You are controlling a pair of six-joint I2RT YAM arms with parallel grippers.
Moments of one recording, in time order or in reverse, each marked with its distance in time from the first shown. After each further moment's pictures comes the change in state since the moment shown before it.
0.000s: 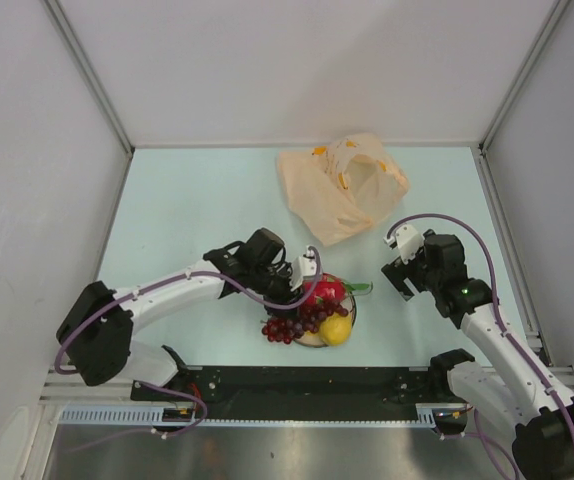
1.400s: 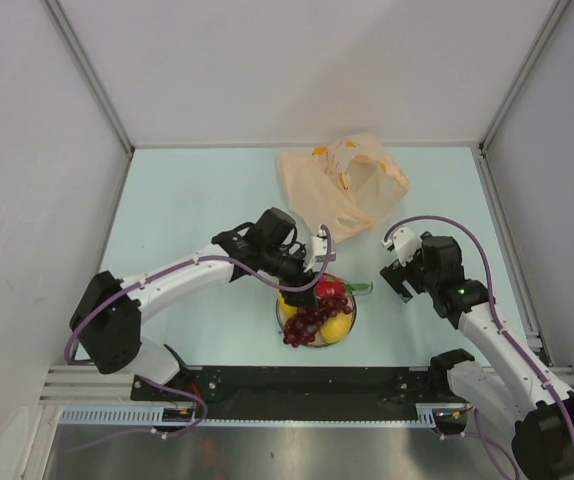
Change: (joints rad) left arm 0.000 0.095 0.197 -0.014 0.106 -0.011; right arm 0.000 0.019 -0.035 0.039 -0.010 -0.020
